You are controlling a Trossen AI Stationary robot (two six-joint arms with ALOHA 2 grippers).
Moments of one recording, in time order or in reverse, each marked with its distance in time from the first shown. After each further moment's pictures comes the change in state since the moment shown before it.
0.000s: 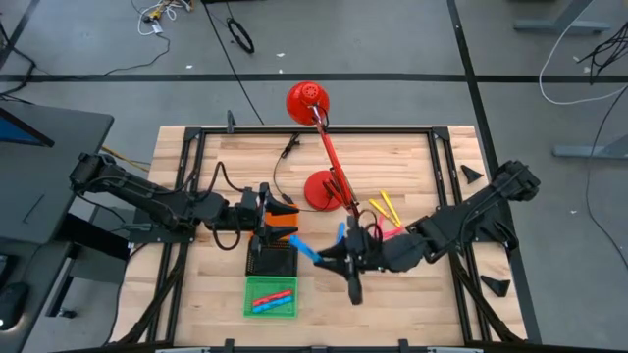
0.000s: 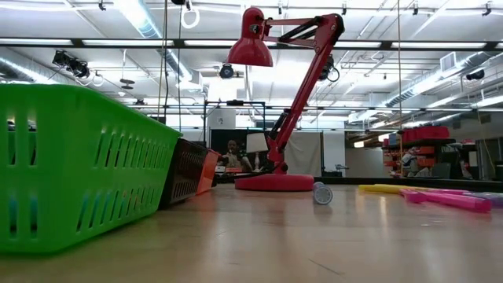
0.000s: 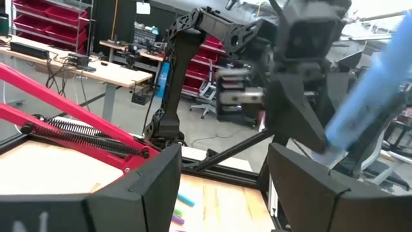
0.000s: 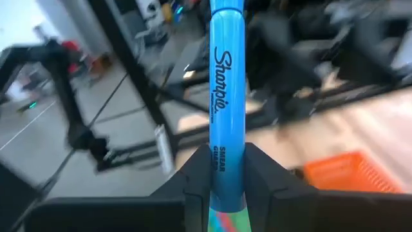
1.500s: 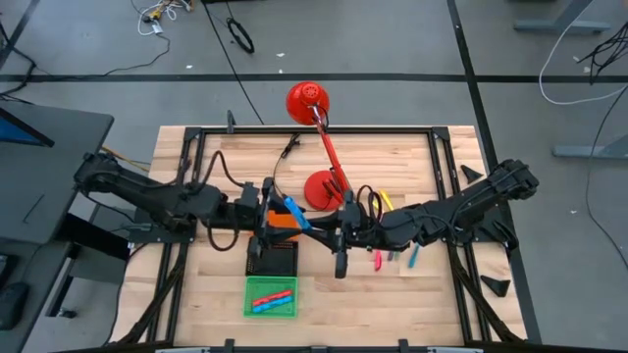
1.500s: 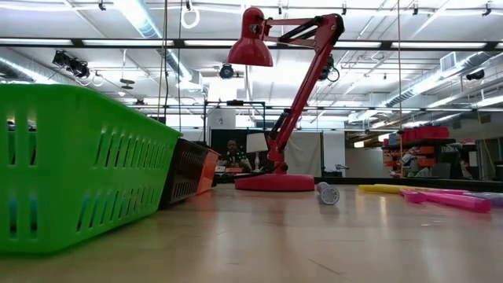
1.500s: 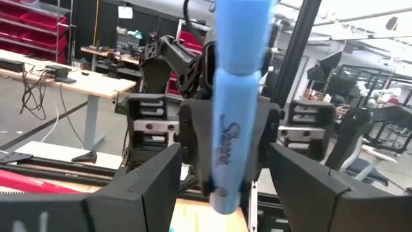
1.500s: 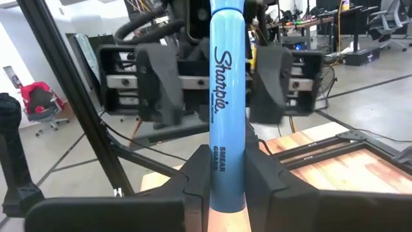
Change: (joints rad) left arm -0.028 0.062 0.308 -0.228 0.034 0.026; right arm -0.093 0.002 -0.001 0.189 0.046 -0.172
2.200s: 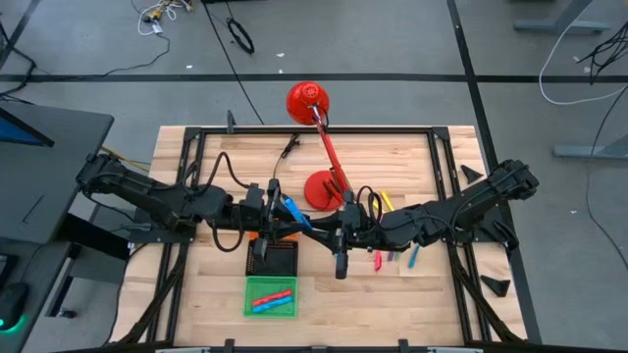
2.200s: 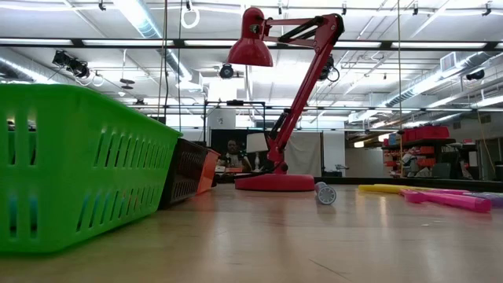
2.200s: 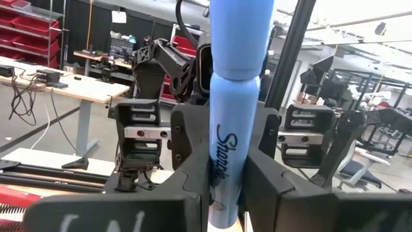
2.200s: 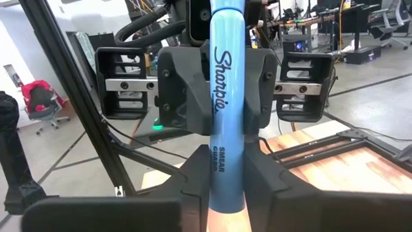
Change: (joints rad) left arm 0.012 0.035 0.001 0.058 0.030 0.001; right arm 0.000 0.000 0.000 -0.008 0.000 0.004
